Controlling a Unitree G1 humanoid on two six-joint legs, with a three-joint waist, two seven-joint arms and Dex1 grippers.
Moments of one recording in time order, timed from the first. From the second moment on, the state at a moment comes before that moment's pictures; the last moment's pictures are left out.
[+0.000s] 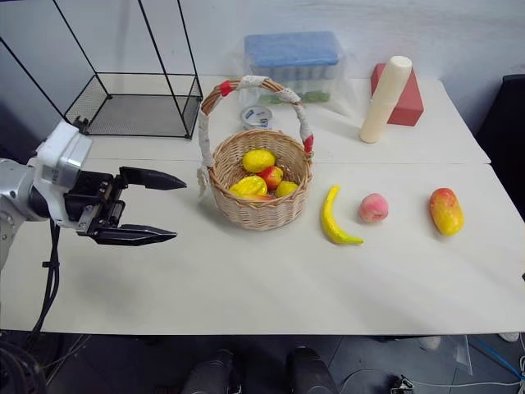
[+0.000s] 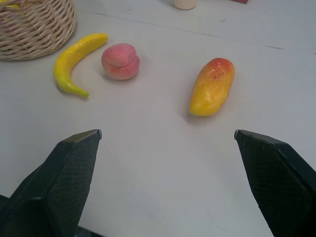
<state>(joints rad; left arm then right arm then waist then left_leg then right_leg) -0.56 0.98 0.17 -0.22 -0.77 0.66 -1.28 0.59 -0.93 -1.22 -0.14 0.76 0.65 1.15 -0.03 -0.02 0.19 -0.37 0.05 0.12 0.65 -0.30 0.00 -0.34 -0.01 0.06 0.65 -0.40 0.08</state>
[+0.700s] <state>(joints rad) -0.58 0.94 0.14 -0.22 -0.72 0.63 -1.24 0.55 -0.92 -1.18 -0.12 0.69 0.60 1.13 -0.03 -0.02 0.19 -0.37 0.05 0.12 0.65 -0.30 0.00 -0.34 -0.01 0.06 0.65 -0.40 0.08</state>
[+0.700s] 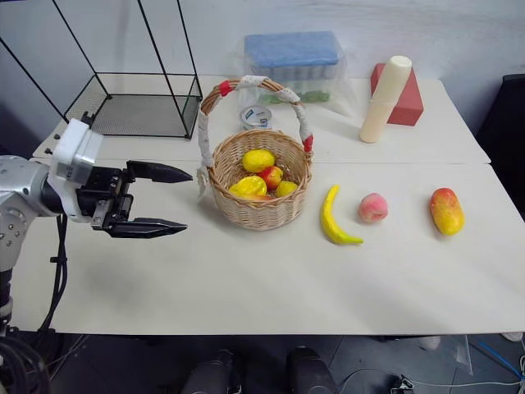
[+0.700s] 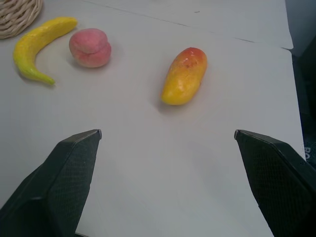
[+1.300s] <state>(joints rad) -0.67 0.87 0.04 -0.18 -0.64 0.57 -1.28 -0.19 -0.70 -0.19 -0.43 0.60 0.79 0.50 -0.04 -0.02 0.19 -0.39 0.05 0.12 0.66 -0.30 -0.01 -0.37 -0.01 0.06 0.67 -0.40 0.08</state>
